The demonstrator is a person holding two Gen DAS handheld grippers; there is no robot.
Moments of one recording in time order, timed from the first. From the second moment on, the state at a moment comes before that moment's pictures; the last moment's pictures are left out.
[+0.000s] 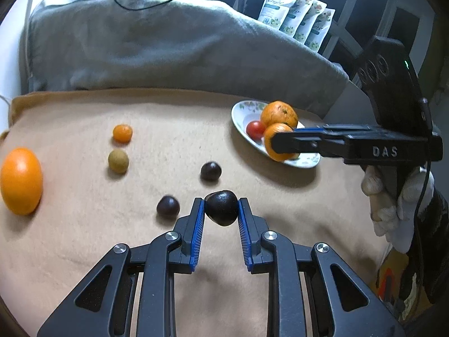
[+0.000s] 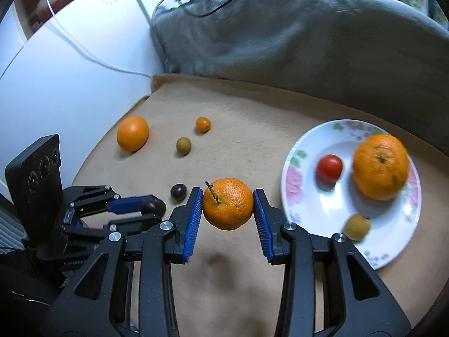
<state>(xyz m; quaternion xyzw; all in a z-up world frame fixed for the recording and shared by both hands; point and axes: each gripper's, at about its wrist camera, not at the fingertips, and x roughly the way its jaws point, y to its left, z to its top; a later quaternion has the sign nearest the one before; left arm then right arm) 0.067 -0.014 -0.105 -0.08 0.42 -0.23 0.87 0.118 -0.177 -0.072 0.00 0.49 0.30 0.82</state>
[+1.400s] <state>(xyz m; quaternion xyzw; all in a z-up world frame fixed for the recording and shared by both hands) 0.146 -0.111 -0.108 -0.05 0.43 -0.30 0.85 0.131 -0.293 -0.093 -0.02 0.49 0.15 0.86</state>
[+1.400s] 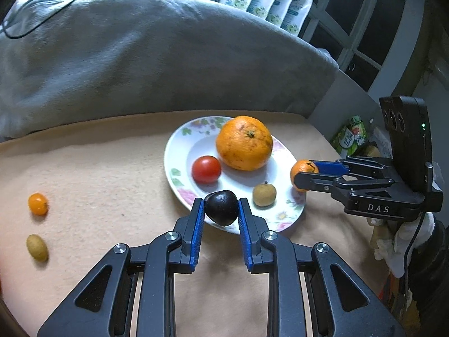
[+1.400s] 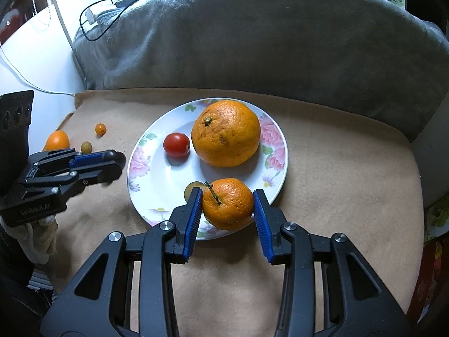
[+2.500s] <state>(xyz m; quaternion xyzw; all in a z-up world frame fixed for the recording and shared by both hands) 0.139 -0.125 -0.104 -0.01 0.42 -0.29 0.86 0.132 -0.298 -0.081 -0.01 0.47 0.13 0.87</state>
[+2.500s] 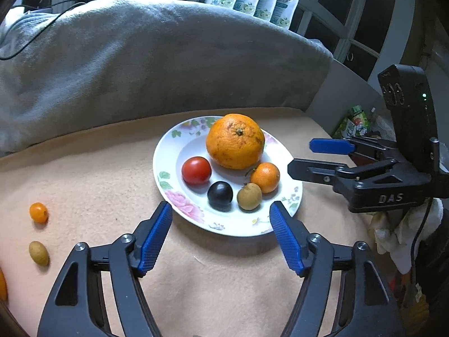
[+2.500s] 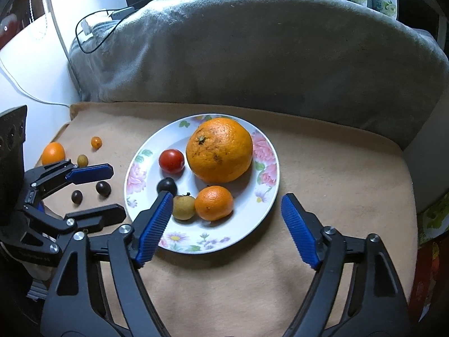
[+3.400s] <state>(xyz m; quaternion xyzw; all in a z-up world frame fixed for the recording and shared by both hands) 0.110 -0.085 -0.076 -0.01 0.39 -0.24 0.89 0.116 -0.260 -0.054 0.01 0.45 0.17 0.87</state>
